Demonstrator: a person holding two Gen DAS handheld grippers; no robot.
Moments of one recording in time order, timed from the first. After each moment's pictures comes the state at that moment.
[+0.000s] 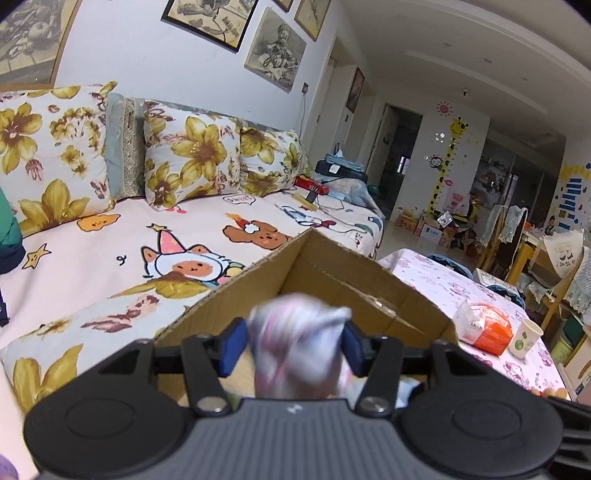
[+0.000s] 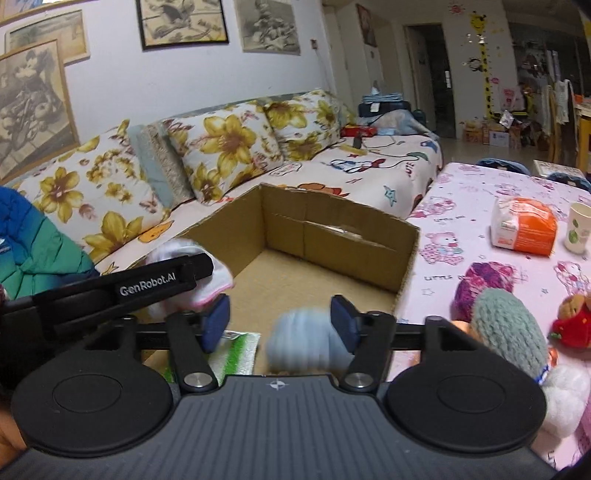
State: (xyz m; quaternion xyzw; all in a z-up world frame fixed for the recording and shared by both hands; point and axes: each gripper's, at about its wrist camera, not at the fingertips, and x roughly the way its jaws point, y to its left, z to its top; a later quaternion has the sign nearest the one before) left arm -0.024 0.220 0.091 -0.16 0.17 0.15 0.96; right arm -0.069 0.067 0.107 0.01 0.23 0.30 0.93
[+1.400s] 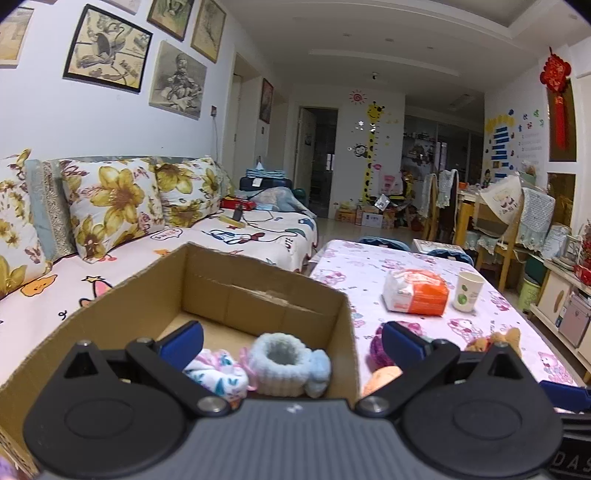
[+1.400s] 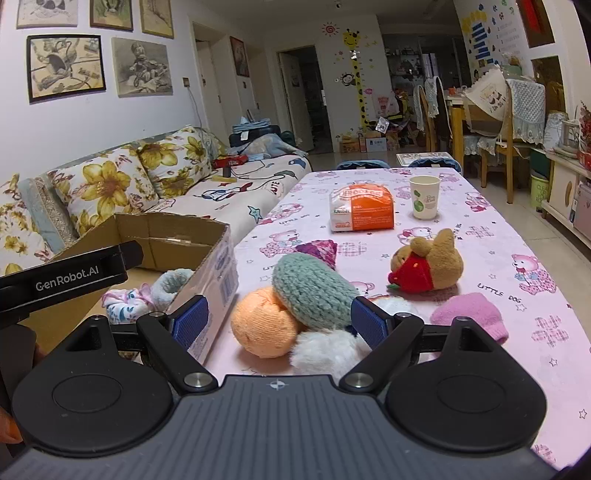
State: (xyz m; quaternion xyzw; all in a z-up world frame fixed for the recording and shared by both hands) left arm -0.025 0.136 0.095 -0.04 0.15 0.05 0.99; right arm -0.127 -0.026 0.095 0.07 0.20 0.10 0.97
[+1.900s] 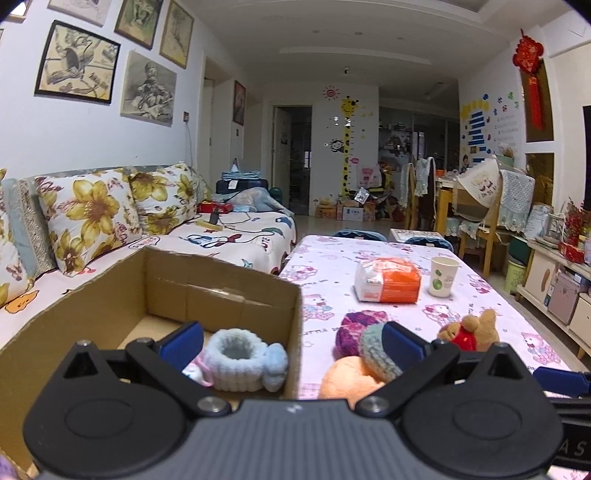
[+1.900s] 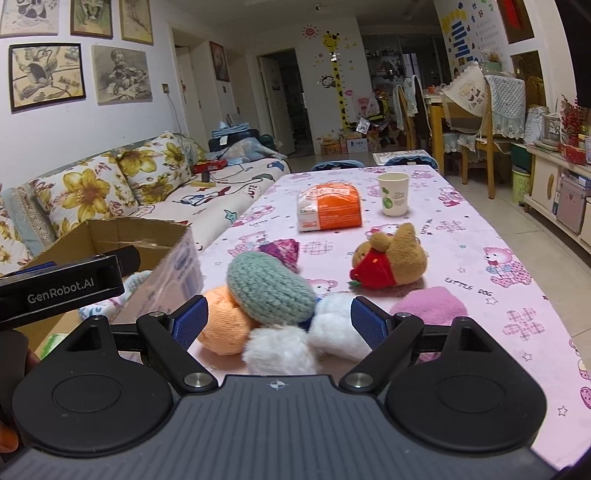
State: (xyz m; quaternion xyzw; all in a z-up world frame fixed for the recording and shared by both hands) left arm -0.025 0.100 0.091 -0.01 0.15 0.02 0.99; right arm -0.129 -0.057 0.087 0.08 0.19 0.07 0.98
